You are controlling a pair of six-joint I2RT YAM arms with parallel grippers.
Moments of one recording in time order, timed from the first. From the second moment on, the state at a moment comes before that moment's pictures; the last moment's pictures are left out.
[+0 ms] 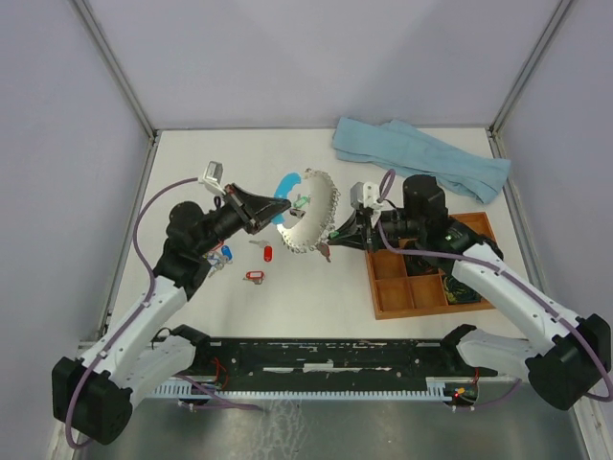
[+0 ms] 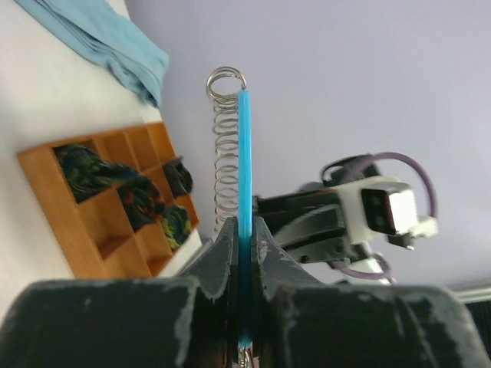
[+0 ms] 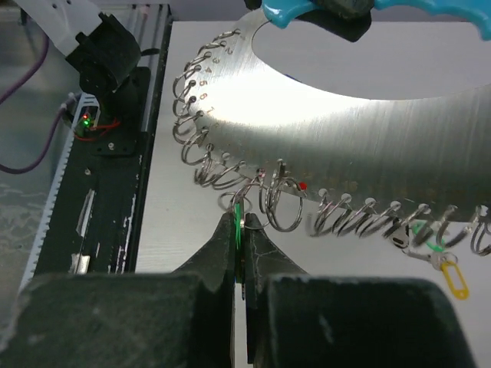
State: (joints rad) left arm -0.40 0.93 0.73 0.26 0.52 -1.24; right arm 0.59 1.13 0.90 -0.03 -0.94 -0.23
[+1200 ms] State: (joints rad) left arm -0.40 0.43 0.01 0.71 0.18 -1.11; right arm 0.96 1.42 1.48 -0.99 -0.03 -0.86
